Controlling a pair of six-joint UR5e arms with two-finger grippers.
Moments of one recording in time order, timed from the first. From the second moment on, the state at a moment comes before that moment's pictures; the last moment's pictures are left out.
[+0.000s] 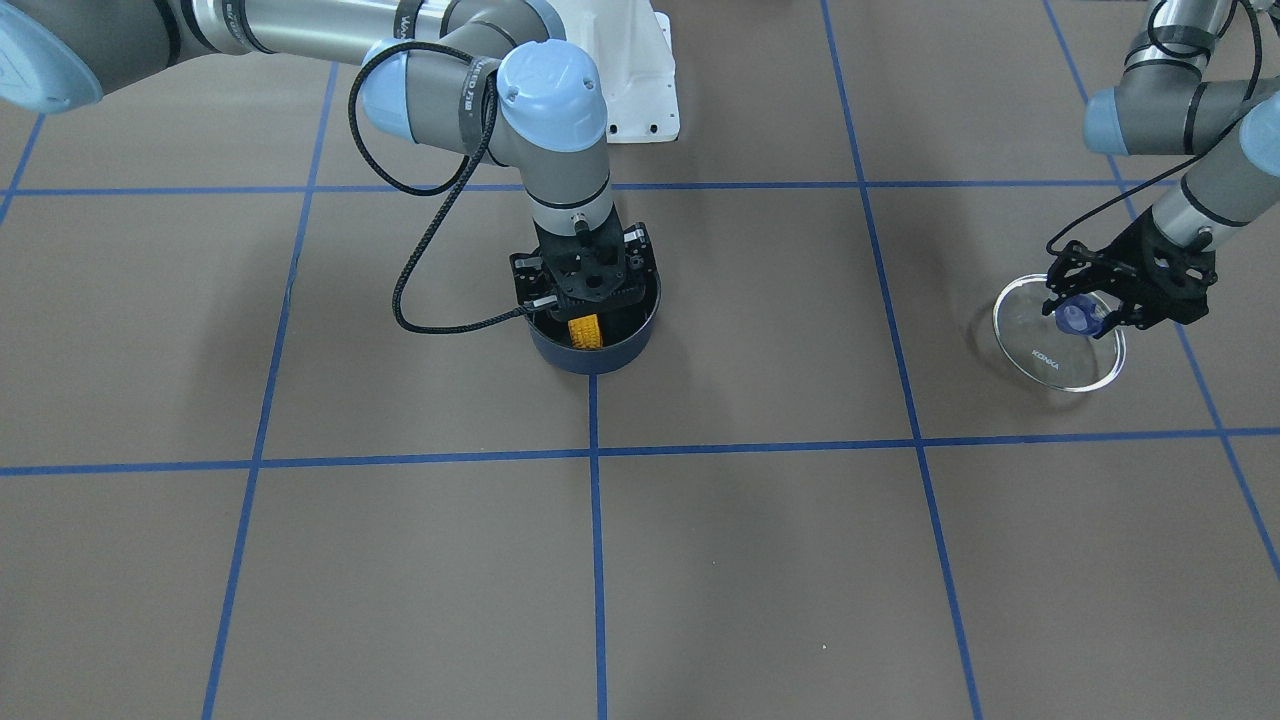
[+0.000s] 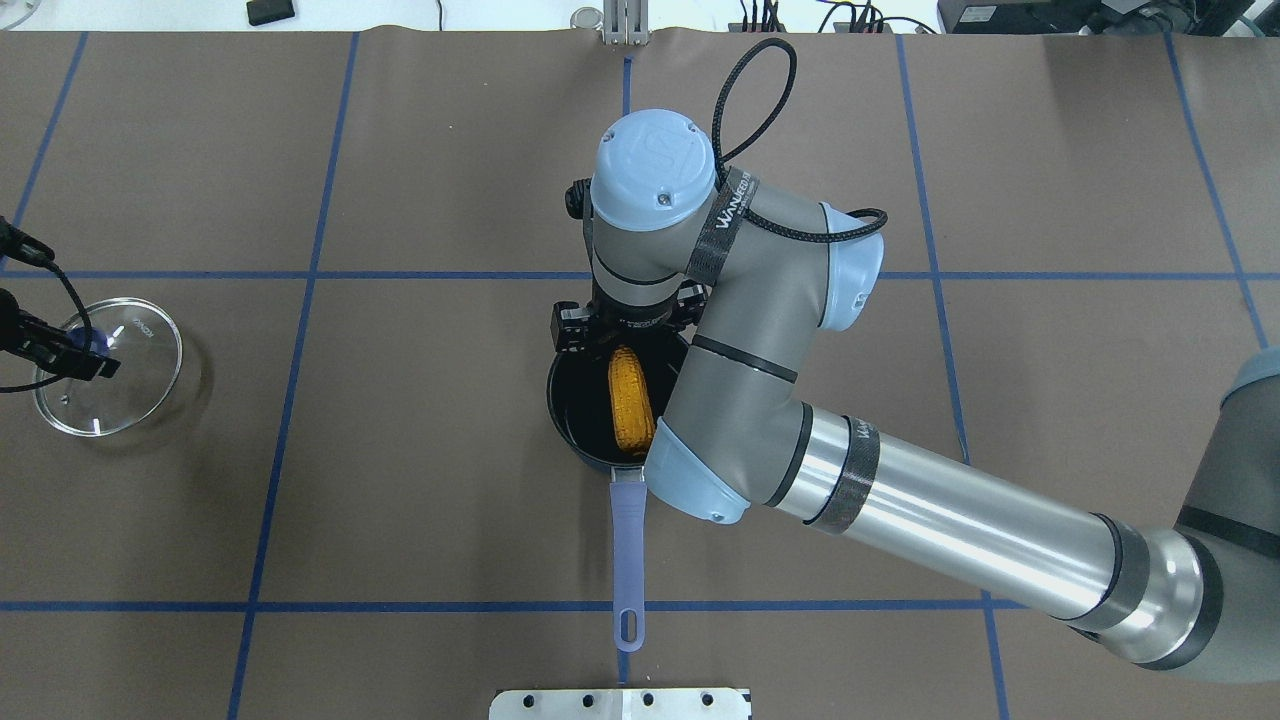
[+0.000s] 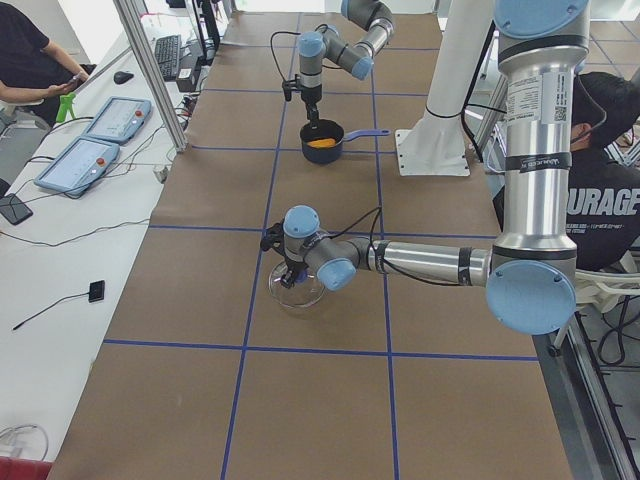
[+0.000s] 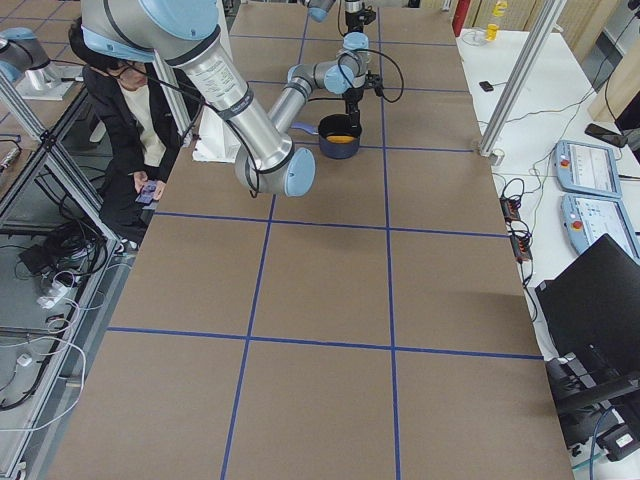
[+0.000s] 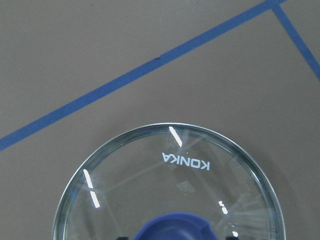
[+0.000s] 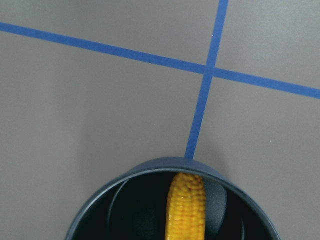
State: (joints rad) left arm -1.02 -1.52 -1.59 -2.30 -2.22 -0.34; right arm 0.56 -0.70 1.52 -1.63 1.96 0.96
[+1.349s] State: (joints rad) left arm -1.02 -1.54 -1.54 -2.35 -2.21 -0.36; right arm 0.56 -0.70 1.52 -1.62 1.96 0.96
